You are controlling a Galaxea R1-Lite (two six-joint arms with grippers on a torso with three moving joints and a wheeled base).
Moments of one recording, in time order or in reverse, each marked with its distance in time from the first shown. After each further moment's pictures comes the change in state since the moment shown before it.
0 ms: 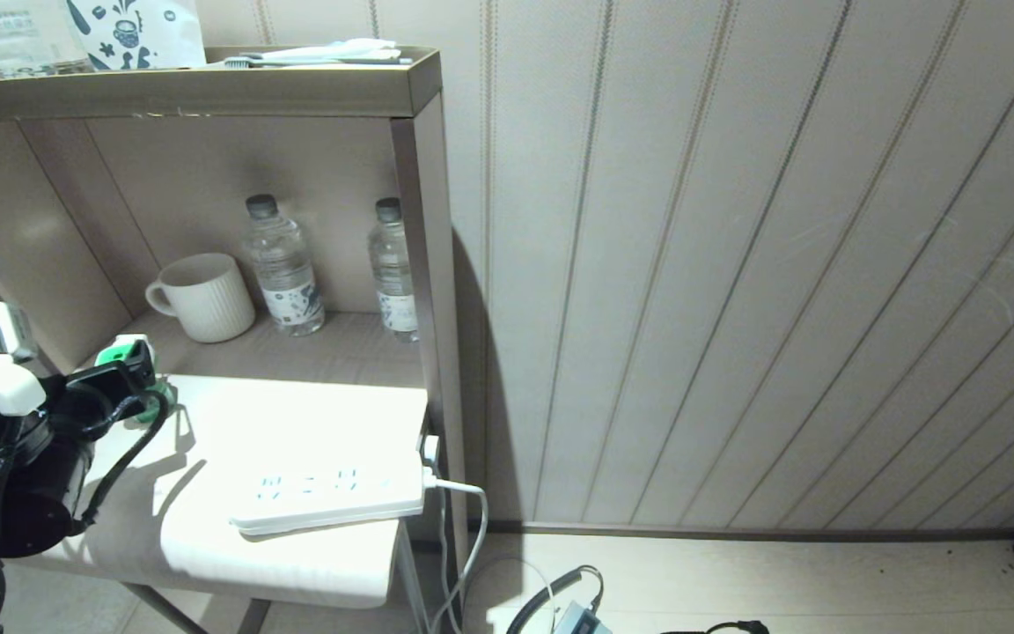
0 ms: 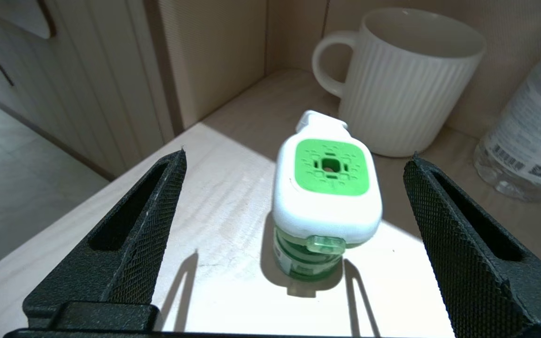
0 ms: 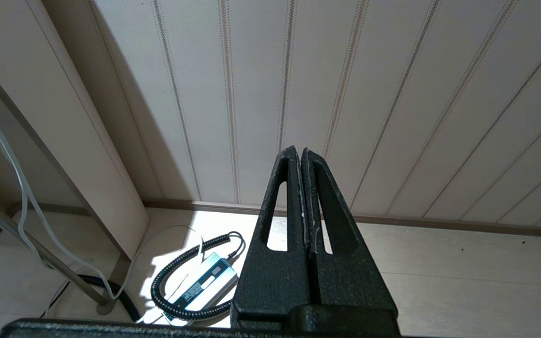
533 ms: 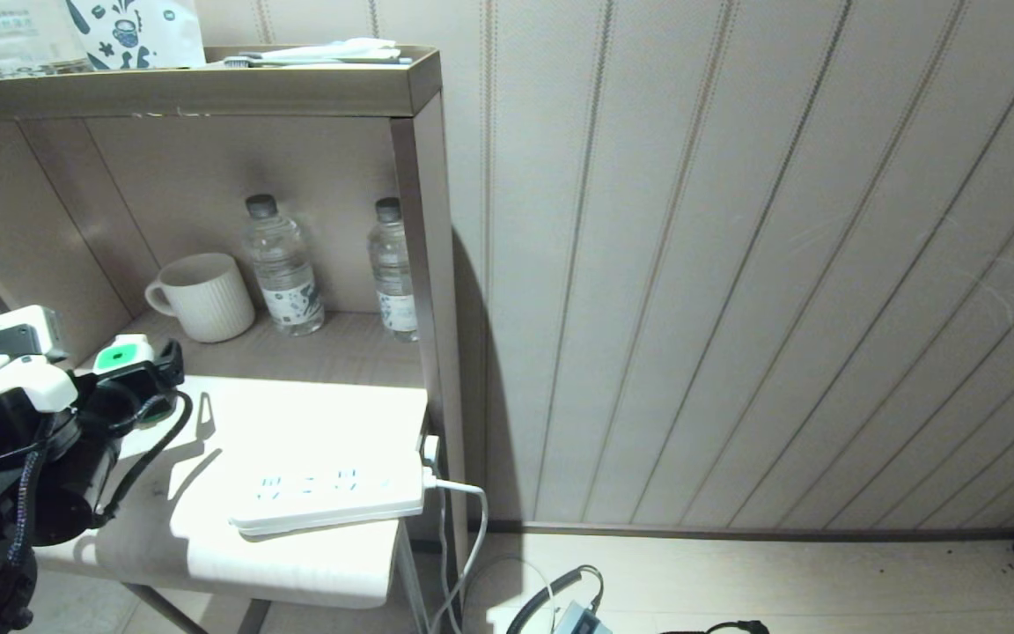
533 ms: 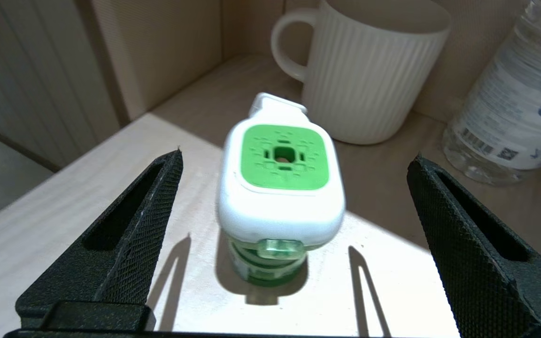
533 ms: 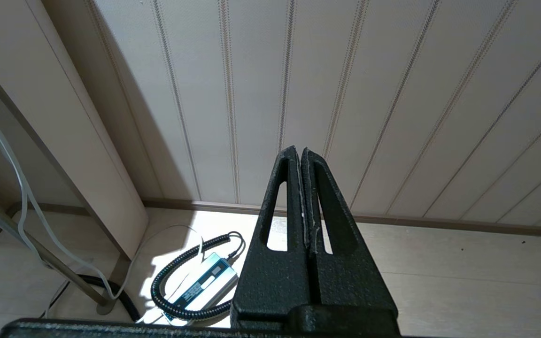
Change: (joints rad) left arm 0.001 0.088 -0.028 -0.054 -0.090 -0.031; right arm -0.001 0.000 0.000 0.000 0.000 0.000
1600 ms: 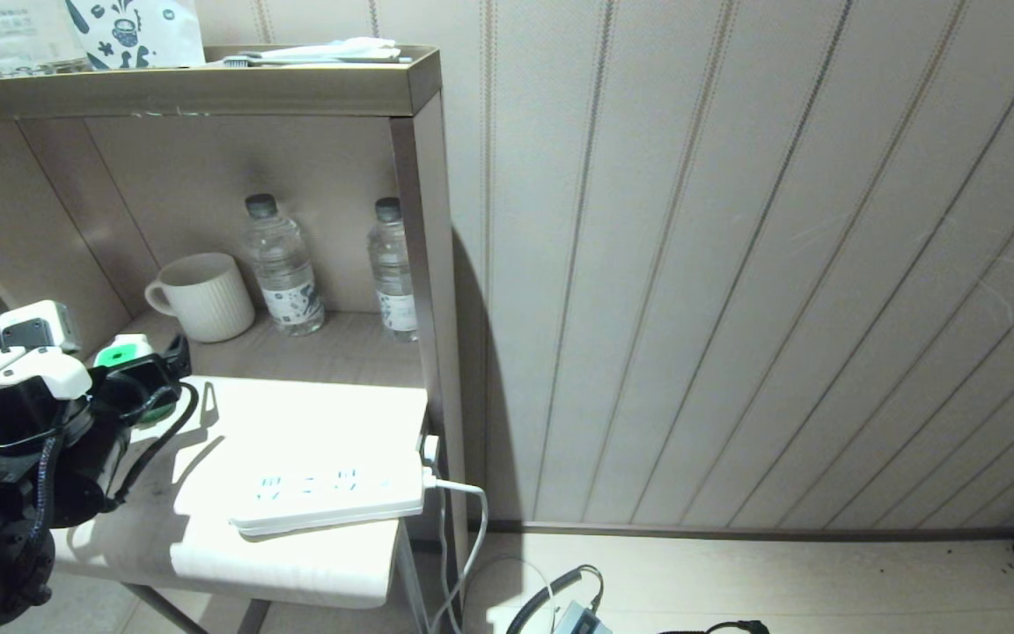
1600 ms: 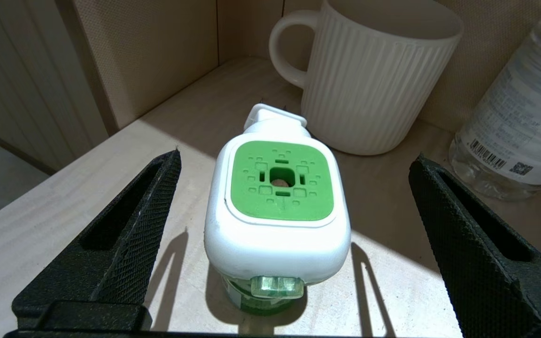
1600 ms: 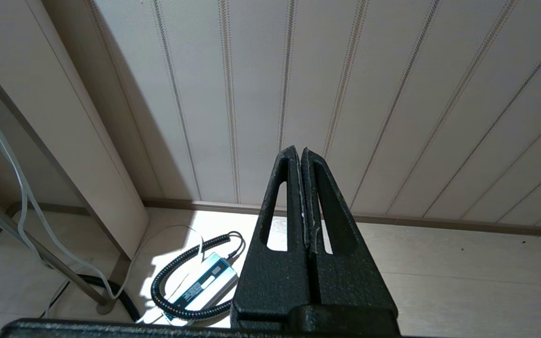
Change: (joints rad) left arm 0.019 0.052 -0.056 -0.004 -0.017 -0.006; right arm 0.001 0.000 0.000 0.000 0.000 0.000
